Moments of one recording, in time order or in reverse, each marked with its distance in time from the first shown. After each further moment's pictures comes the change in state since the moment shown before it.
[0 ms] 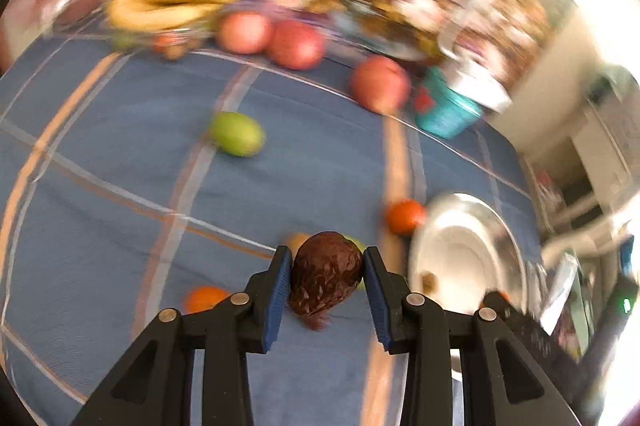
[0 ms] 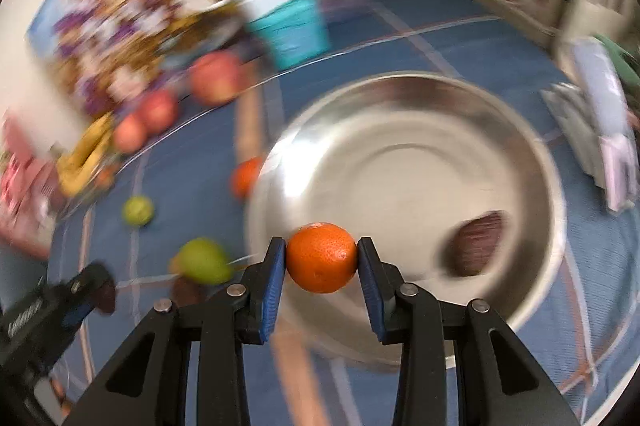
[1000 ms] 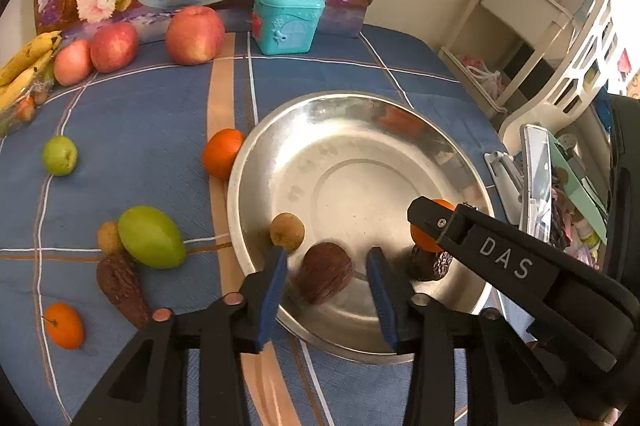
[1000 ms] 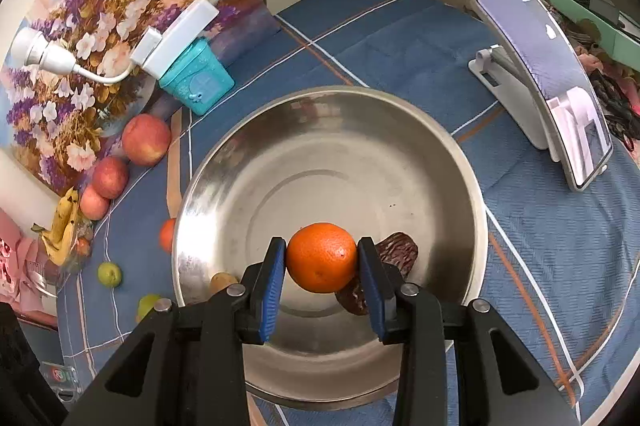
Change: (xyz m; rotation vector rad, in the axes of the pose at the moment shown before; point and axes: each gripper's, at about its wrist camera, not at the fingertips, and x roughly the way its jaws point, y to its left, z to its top) left arm 0.056 -0.115 -0.058 0.360 0.093 -0.088; right arm -0.002 -0.064 0.019 0.189 -0.021 -0.024
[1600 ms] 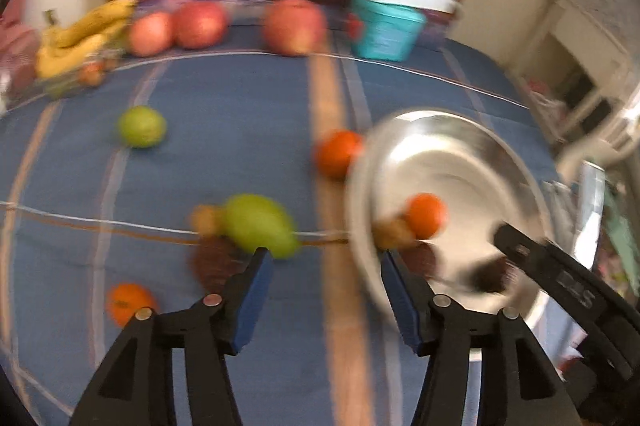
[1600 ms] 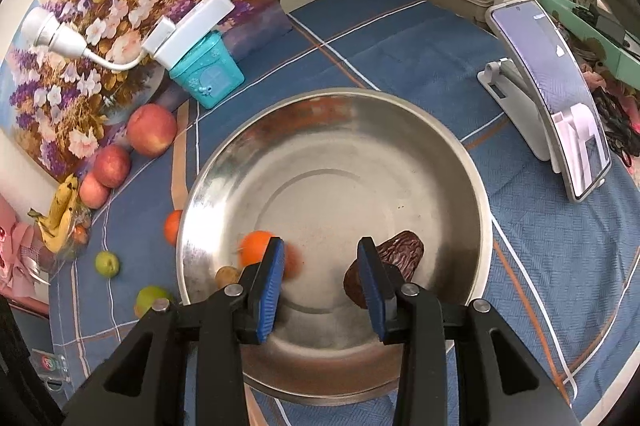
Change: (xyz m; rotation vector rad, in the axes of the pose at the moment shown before) left arm -0.018 0.059 0.004 -0.143 0.008 0.206; right arm -0.003 0.011 -0.002 -0.057 -0.002 -0.020
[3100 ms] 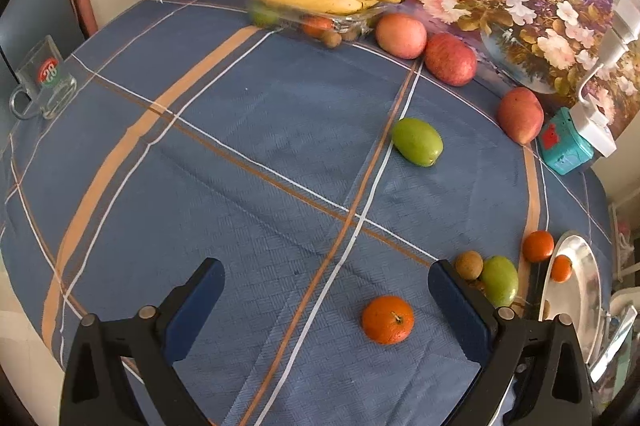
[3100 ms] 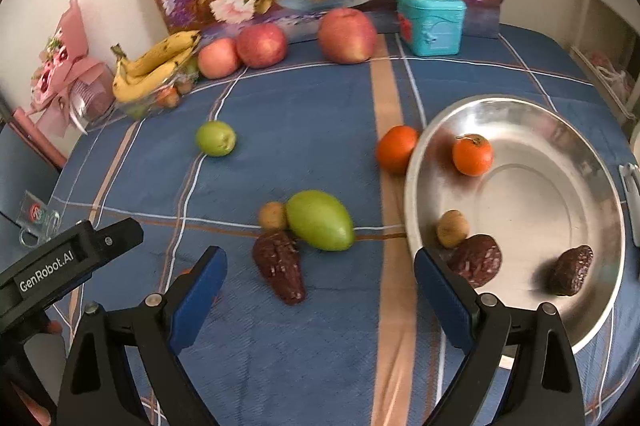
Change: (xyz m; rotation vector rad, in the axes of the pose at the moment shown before) left arm -0.041 0.178 -0.018 -0.452 -0.033 0.194; right arm 0.014 0.149 -0.085 -0.504 0.059 0.157
